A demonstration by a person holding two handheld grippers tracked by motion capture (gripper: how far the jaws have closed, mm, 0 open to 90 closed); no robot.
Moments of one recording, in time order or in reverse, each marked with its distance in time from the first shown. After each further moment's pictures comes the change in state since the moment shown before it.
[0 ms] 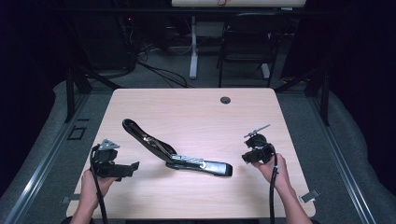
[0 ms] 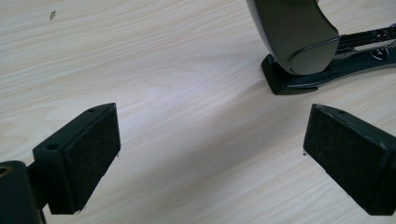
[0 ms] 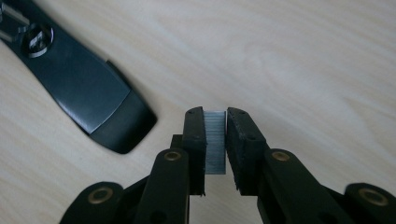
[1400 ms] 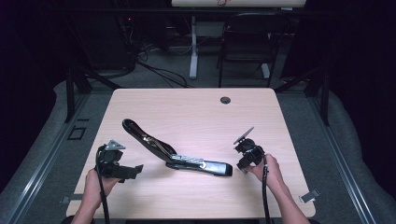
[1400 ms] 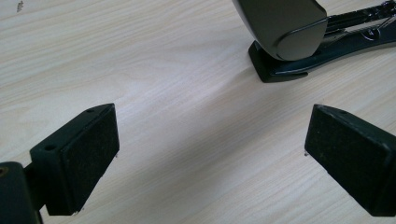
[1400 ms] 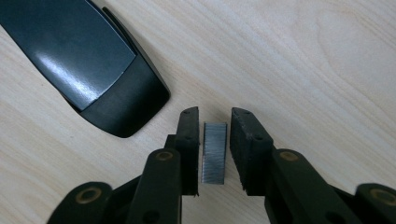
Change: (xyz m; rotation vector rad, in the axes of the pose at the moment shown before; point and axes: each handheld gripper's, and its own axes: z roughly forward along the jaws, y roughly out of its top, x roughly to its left) left arm -0.007 0.003 0.009 0.055 -0.036 0.042; right arm 0.012 0.008 0.029 0.200 0.010 -0.072
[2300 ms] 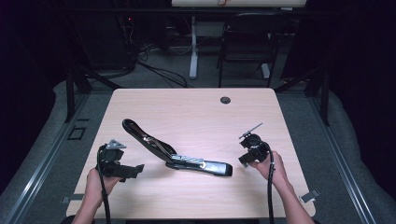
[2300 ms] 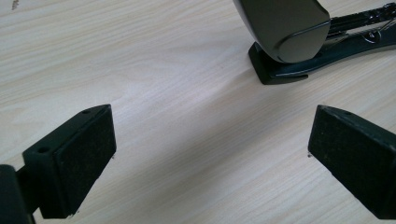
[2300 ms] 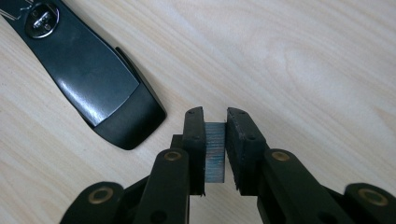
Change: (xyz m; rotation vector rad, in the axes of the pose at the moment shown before) left arm 0.002 0.001 0.003 0.001 -0.025 -0.012; right arm -0.013 -0.002 -0.020 -0.110 0.034 0.001
